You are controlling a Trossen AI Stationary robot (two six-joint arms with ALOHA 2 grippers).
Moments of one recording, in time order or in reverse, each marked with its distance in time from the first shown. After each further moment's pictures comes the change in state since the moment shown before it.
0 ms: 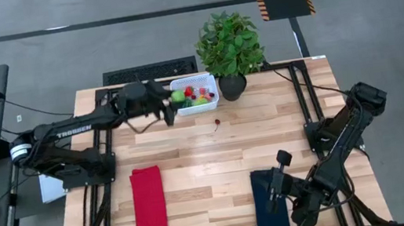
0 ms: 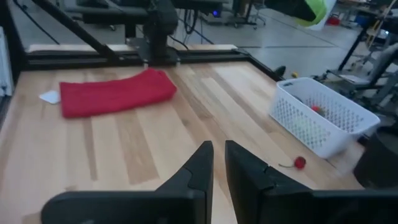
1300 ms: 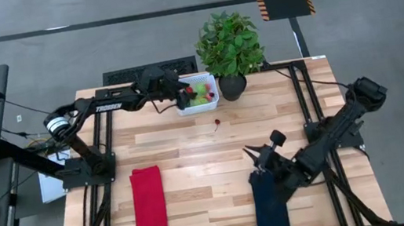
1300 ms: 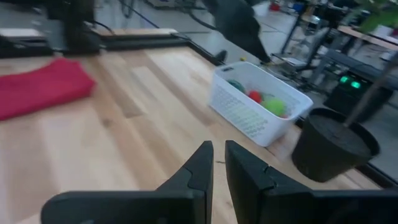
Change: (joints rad) left arm 0.222 0.447 0.097 0.228 0.297 -0.045; right arm -0.215 -0.057 -0.103 -0.032 0.001 0.018
